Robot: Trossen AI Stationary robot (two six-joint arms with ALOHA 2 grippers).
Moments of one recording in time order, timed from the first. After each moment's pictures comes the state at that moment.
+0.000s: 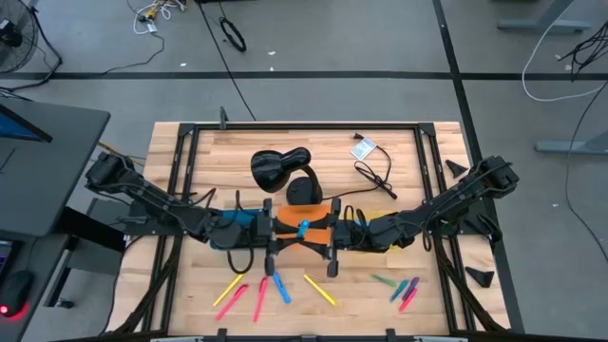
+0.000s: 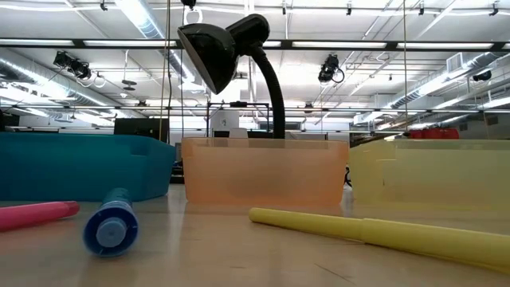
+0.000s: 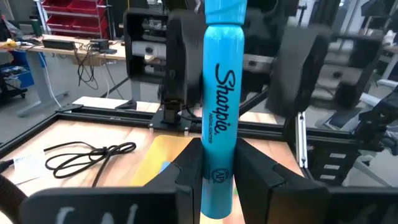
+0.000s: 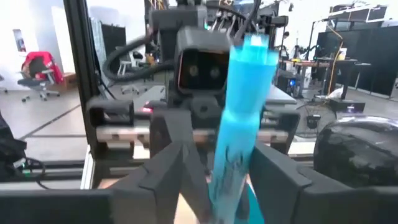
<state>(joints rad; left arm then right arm) -0.46 1.42 0.89 0.48 -0.55 -0.14 0.45 1.59 1.02 0.63 0.51 -0.04</state>
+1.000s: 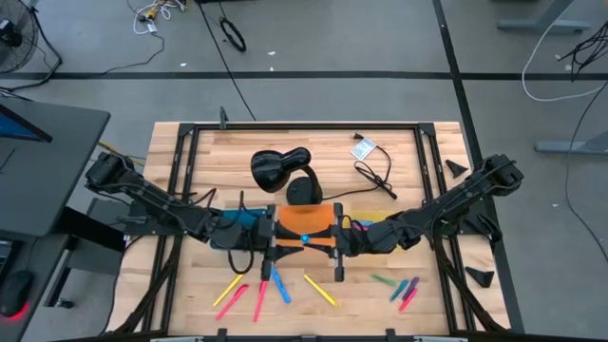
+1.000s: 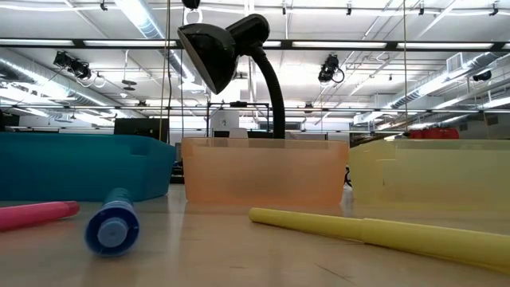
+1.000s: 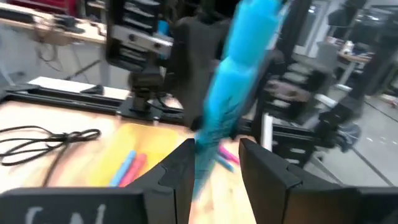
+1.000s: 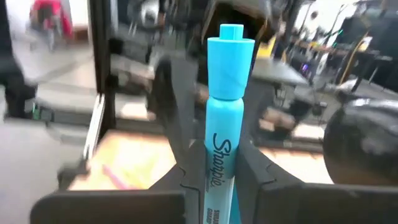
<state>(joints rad) -0.47 1.42 0.89 0.45 -0.42 -0.26 0.46 1.54 1.02 0.40 0.47 -0.09</state>
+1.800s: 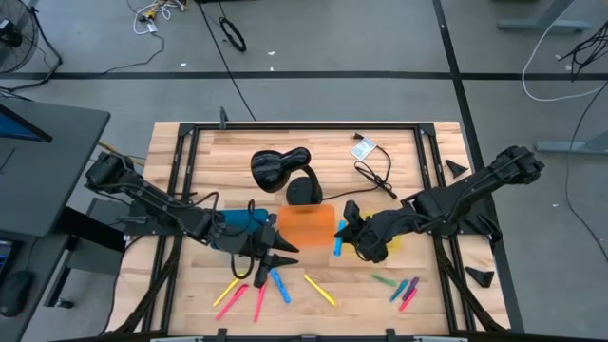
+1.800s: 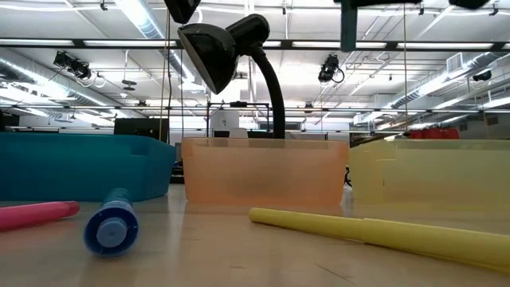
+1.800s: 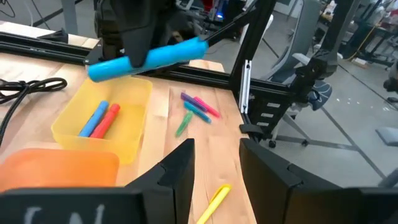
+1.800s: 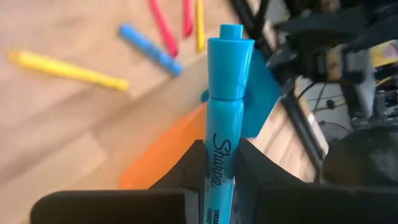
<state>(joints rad) -0.48 1.42 0.89 0.29 -0.30 -0.36 0.42 1.30 1.02 -0.39 0.22 -0.78</state>
